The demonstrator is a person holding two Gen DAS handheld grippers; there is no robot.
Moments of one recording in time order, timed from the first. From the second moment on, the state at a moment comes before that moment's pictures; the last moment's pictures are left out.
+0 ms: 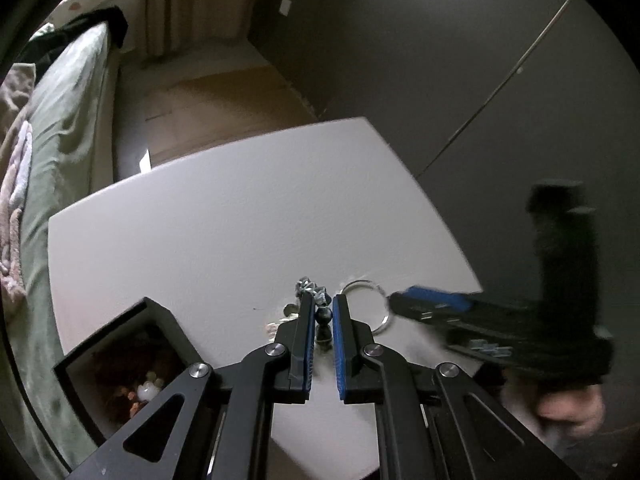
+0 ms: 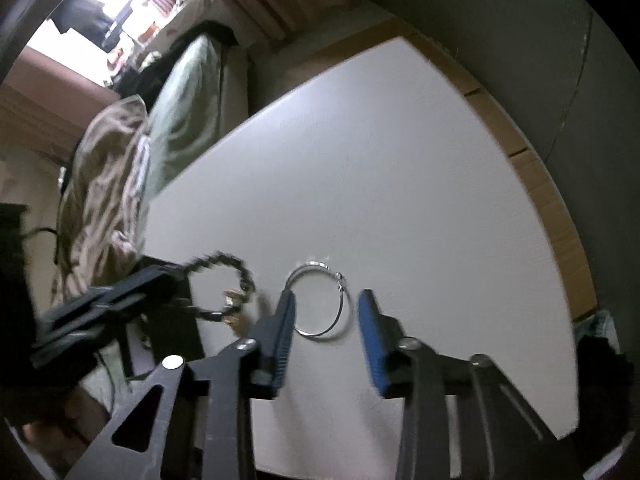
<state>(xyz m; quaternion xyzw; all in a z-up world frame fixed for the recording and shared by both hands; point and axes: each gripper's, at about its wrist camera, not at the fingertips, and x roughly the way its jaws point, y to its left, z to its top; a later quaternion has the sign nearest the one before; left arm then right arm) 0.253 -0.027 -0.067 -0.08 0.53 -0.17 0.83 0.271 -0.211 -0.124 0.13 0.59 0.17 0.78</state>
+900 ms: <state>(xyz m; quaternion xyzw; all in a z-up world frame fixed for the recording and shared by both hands) 0.203 0.053 -0.035 -0.12 0.49 -0.12 0.86 0.265 -0.195 -0.098 0.07 0.54 0.19 0.82</state>
